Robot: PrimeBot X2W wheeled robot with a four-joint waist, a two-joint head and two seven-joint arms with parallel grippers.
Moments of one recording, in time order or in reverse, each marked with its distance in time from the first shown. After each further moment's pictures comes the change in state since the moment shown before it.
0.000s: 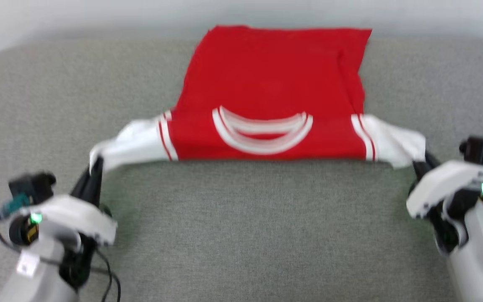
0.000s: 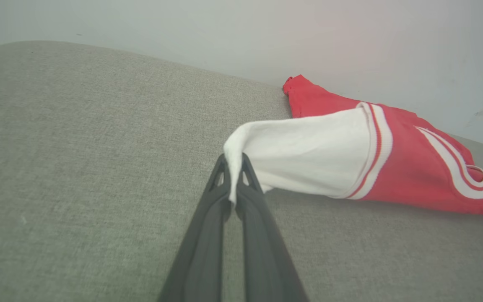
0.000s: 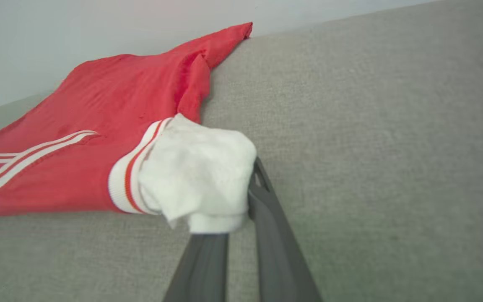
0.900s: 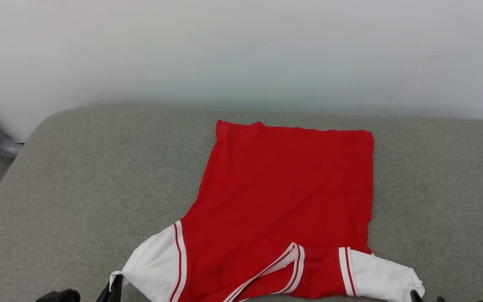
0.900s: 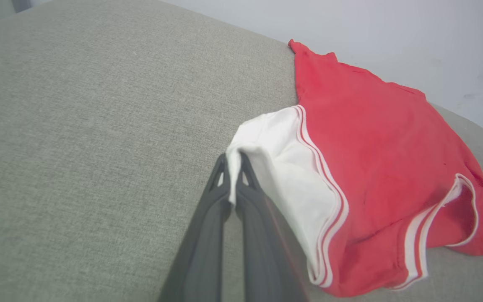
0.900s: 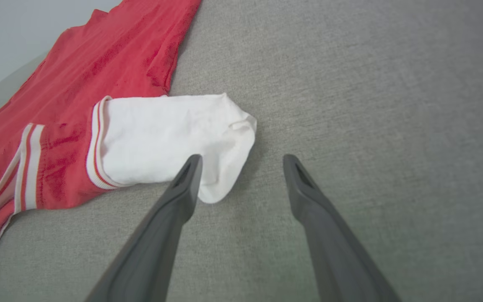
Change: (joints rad) left arm 0.611 -0.012 0.032 -0.403 0.033 0.164 0.036; right arm 0.800 0.121 -0.155 -0.504 0.023 -0.001 0.112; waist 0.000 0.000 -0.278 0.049
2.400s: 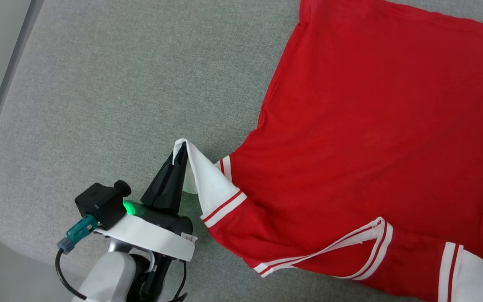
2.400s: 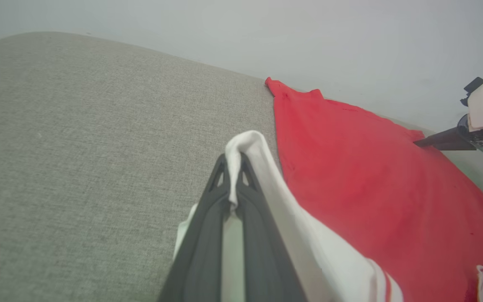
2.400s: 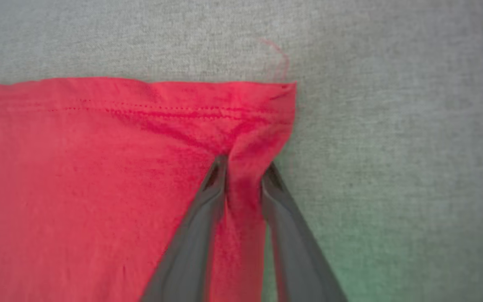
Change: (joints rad) left arm -0.384 -0.165 -0.050 -0.172 0.178 -0.150 -0.035; right arm -1.245 -0.182 -0.328 0.542 -0.483 0.000 0.743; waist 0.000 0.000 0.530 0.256
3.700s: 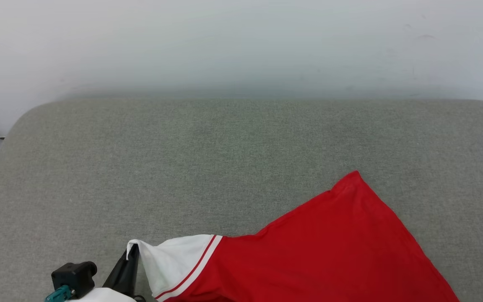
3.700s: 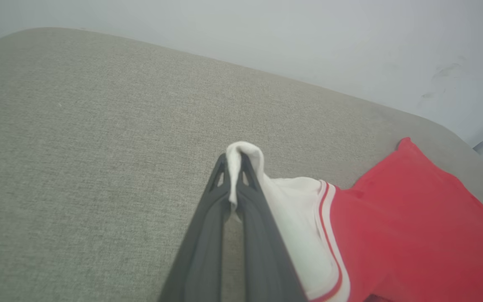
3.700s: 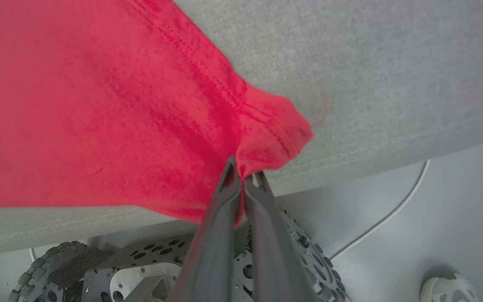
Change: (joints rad) left arm 0.310 0.075 0.094 0.091 -0.035 0.106 0.088; right arm 1.262 0.180 0.053 -0.829 0.383 0.000 0.016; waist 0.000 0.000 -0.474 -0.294
